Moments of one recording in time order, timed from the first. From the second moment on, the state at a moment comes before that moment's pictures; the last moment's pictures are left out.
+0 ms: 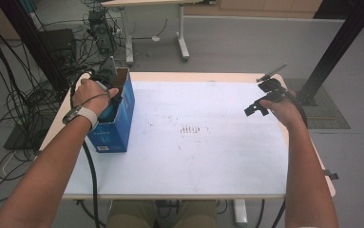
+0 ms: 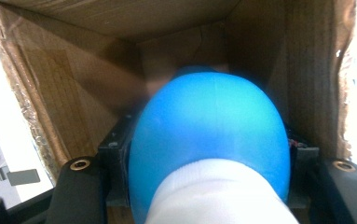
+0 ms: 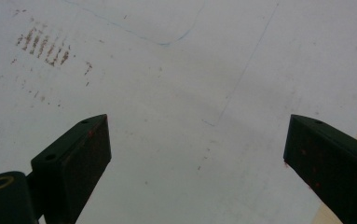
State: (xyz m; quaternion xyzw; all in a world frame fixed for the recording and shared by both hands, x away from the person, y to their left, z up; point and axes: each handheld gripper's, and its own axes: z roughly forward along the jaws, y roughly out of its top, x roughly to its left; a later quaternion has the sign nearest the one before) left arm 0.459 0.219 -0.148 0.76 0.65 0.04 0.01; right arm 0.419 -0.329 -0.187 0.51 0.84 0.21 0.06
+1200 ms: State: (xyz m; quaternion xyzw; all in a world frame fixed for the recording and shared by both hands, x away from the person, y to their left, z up) left arm 0.453 0.238 -0.125 0.77 0.64 0.02 0.04; right arm 0.414 -0.327 -0.182 0.50 0.84 0.21 0.06
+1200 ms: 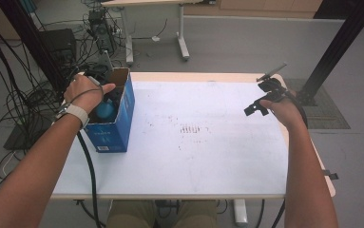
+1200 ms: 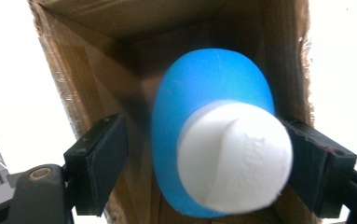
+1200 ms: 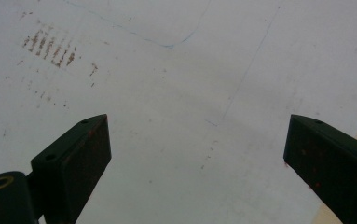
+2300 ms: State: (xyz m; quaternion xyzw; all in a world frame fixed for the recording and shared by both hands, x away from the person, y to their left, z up) left arm 0.435 0.228 -0.071 0.80 0.60 0.03 0.07; right arm 0.405 -0.333 -0.172 0.50 0.83 0.22 0.06
